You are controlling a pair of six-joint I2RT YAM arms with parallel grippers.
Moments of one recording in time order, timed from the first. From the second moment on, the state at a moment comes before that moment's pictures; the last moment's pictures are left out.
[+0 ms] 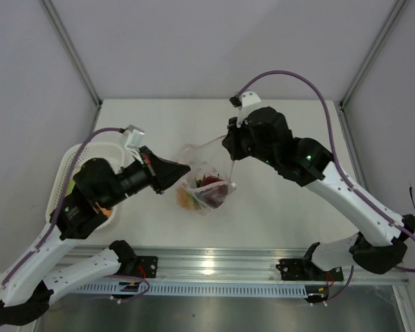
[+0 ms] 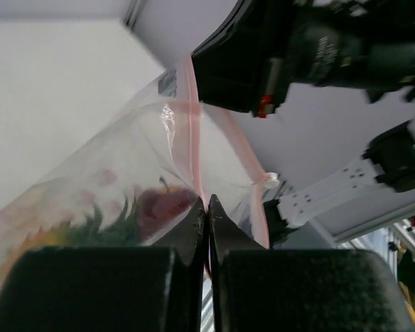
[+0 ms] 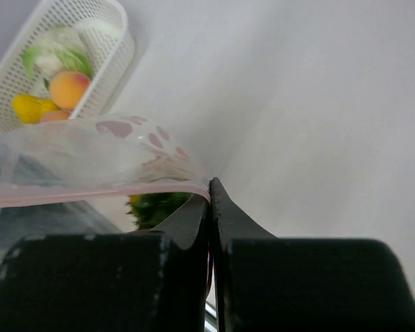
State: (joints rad) left arm -0.81 0.75 1.09 -0.42 0.13 -0.57; right arm 0.92 1.40 1.71 -0.76 0.22 0.31
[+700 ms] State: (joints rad) left arm -0.80 0.77 1.08 -0.41 0.18 -0.57; right arm 0.84 1.45 1.66 -0.72 0.13 0.34
